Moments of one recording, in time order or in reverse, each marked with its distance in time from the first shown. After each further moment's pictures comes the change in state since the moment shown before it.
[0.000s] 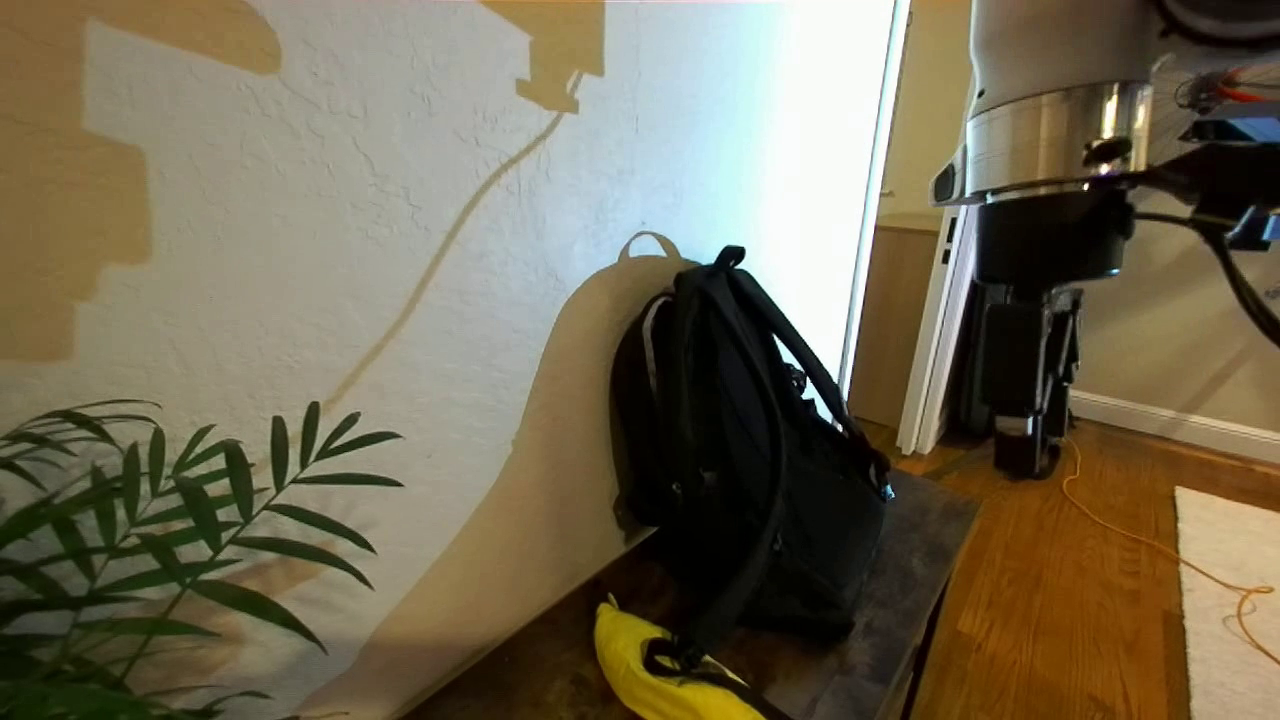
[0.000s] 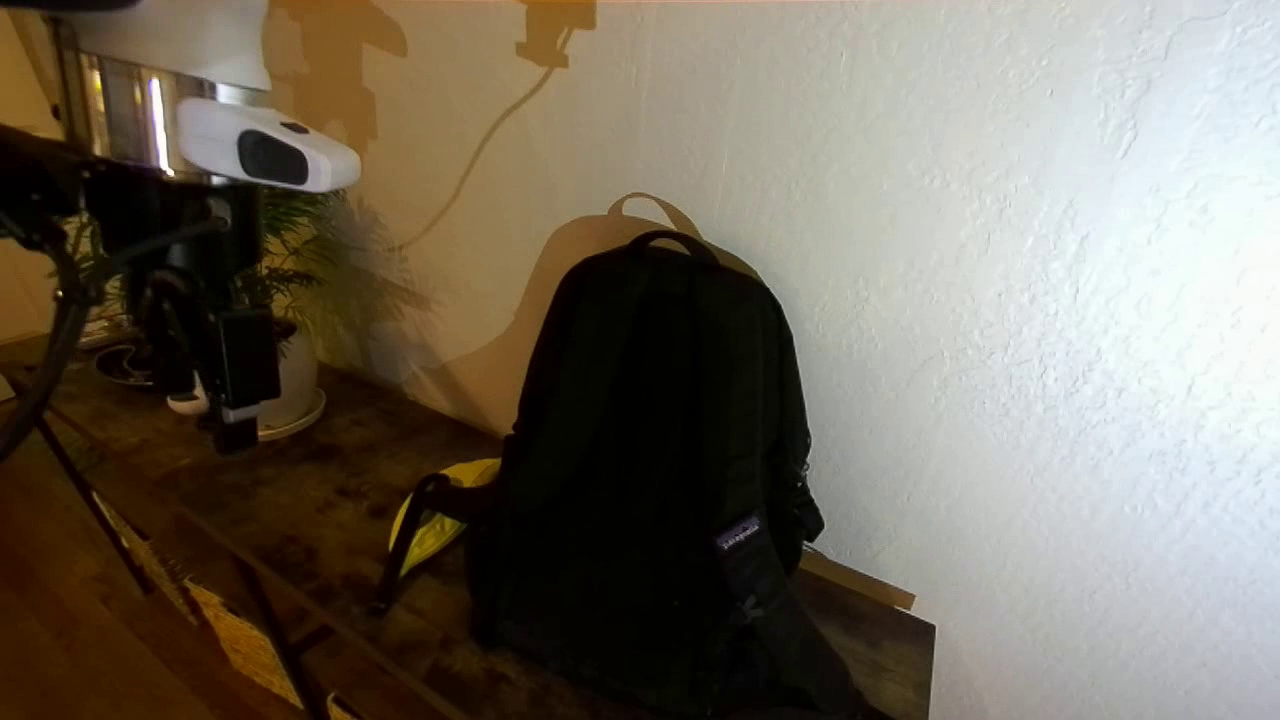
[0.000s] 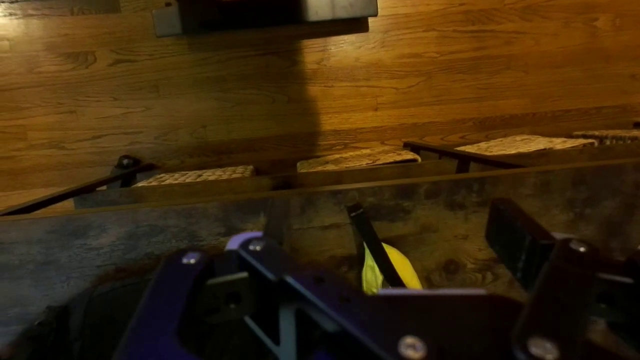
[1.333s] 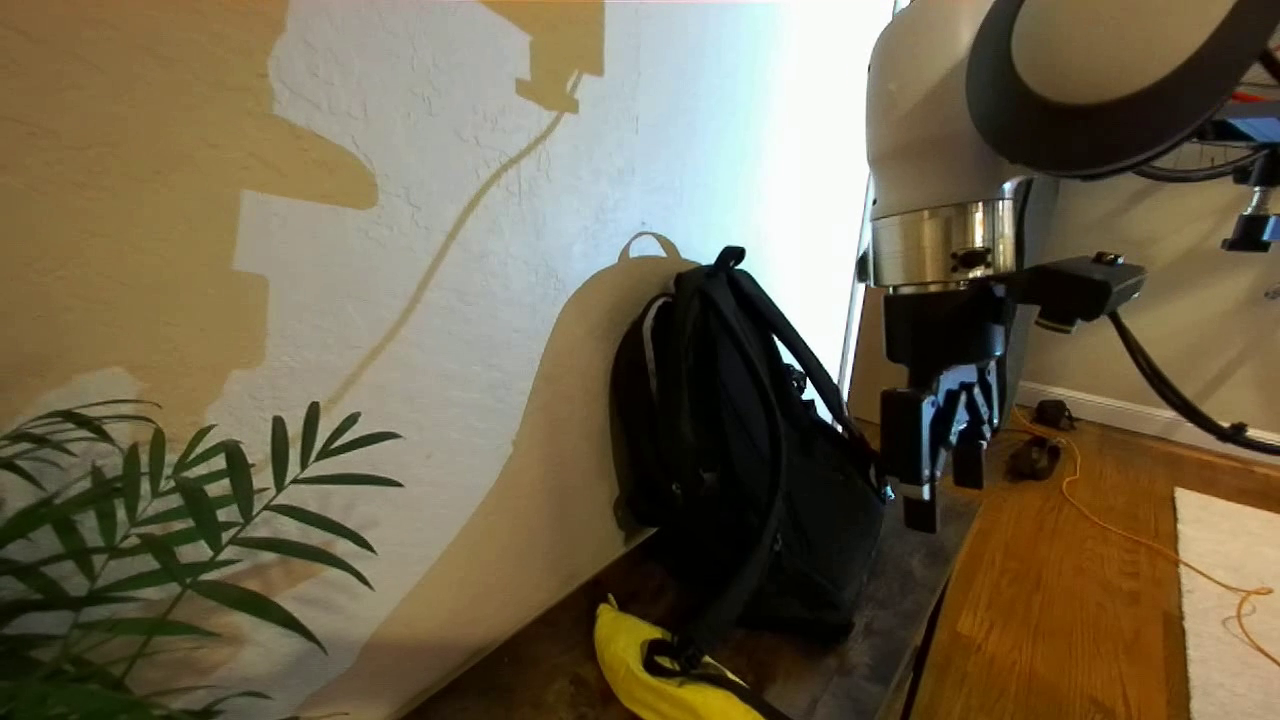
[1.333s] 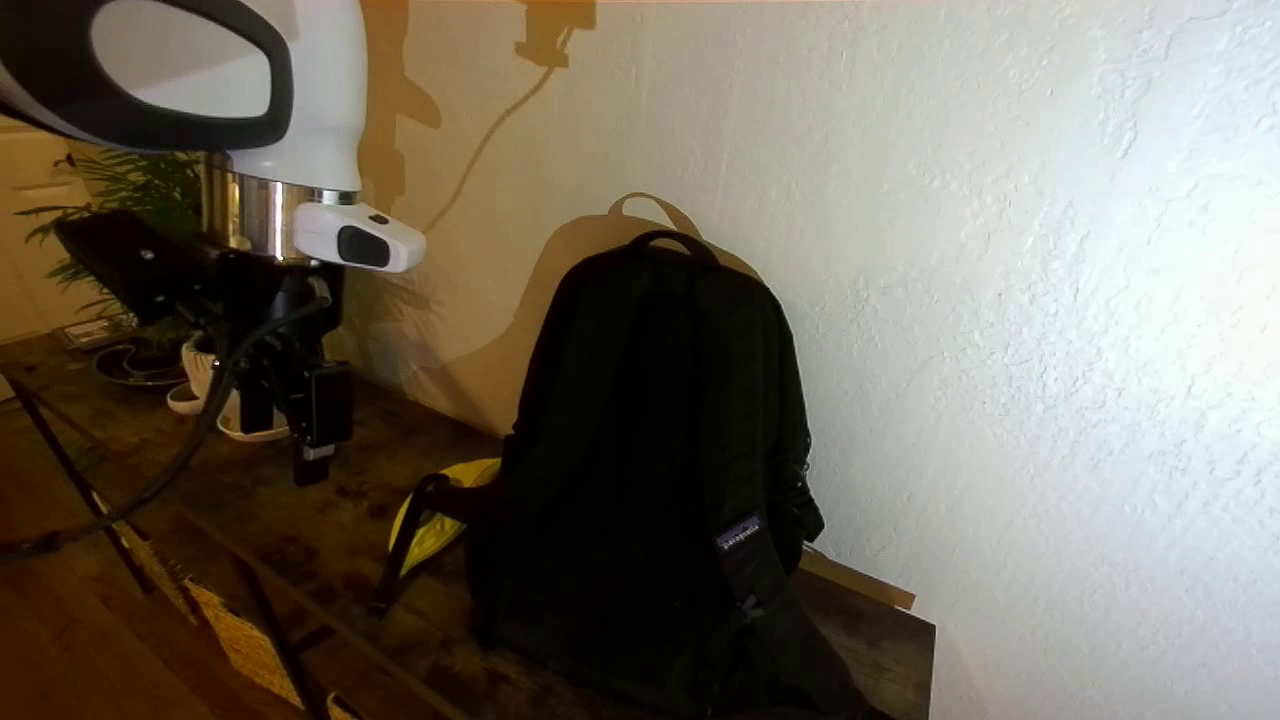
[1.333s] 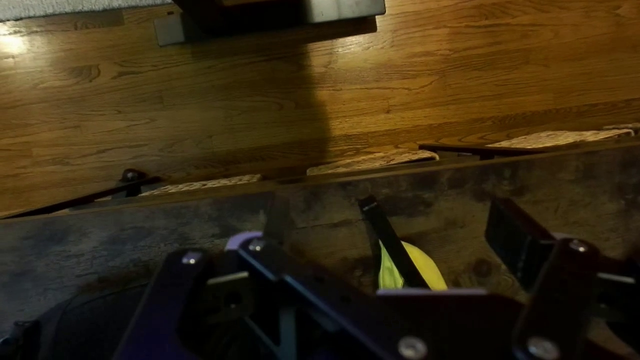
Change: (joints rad) arm 0.000 0.255 0.007 0.143 -0.019 0.060 0.048
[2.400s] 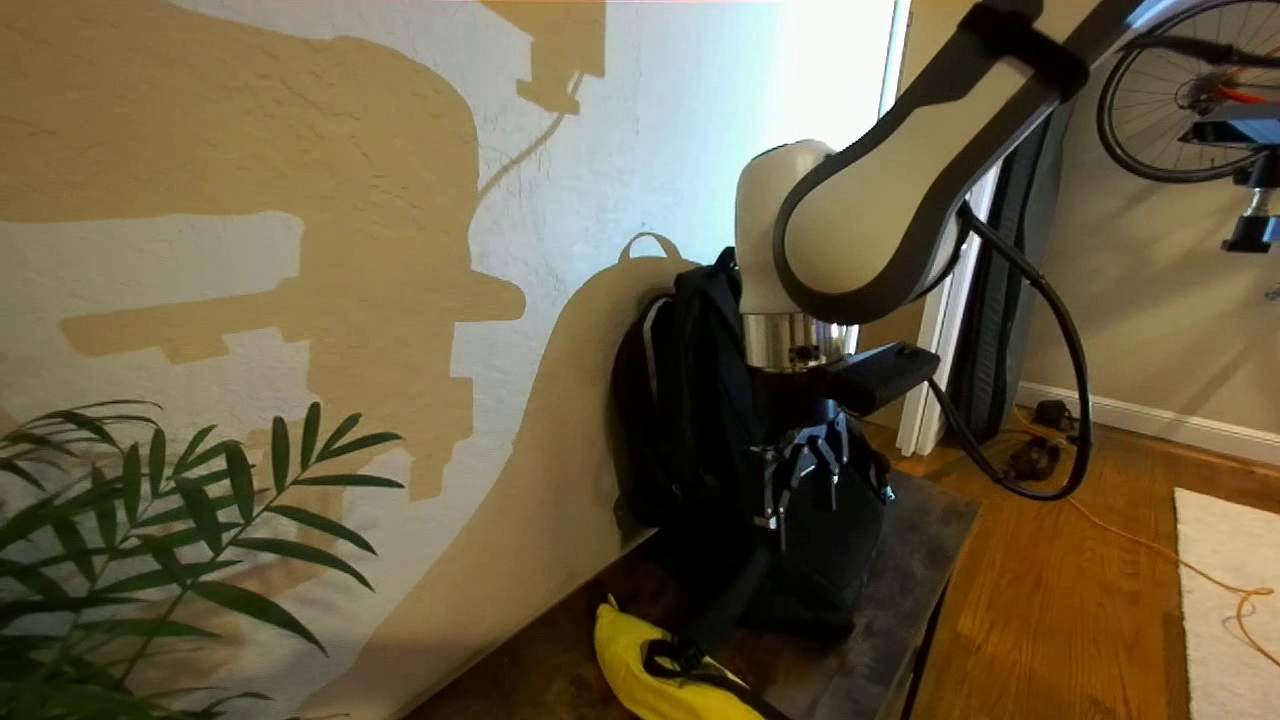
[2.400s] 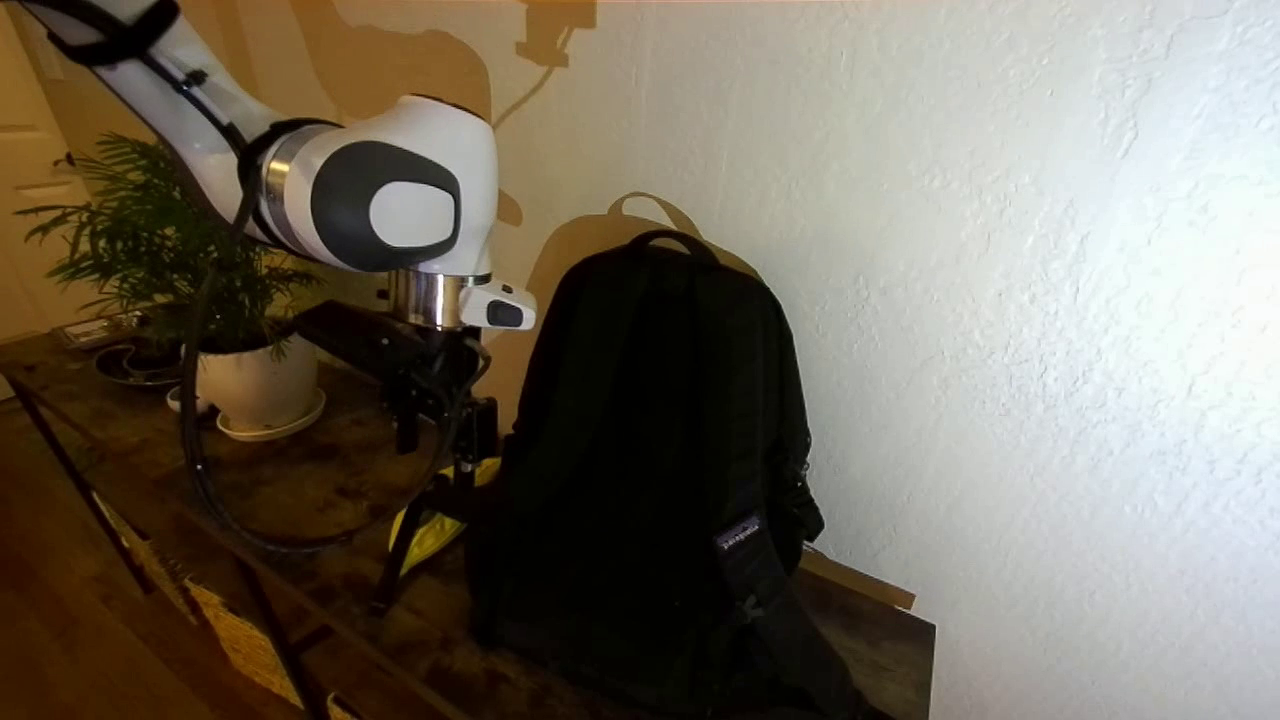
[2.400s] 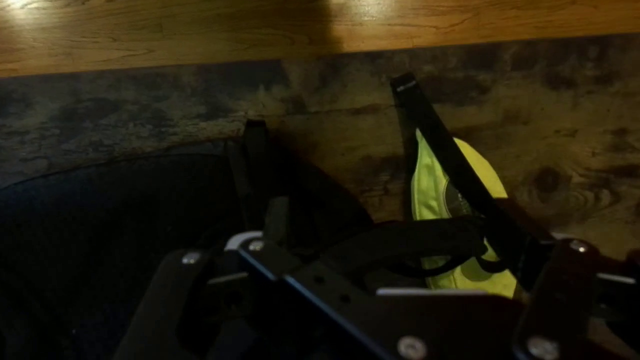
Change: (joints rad) arm -0.003 0.423 -0.033 0.371 -0.066 0.106 -0.023
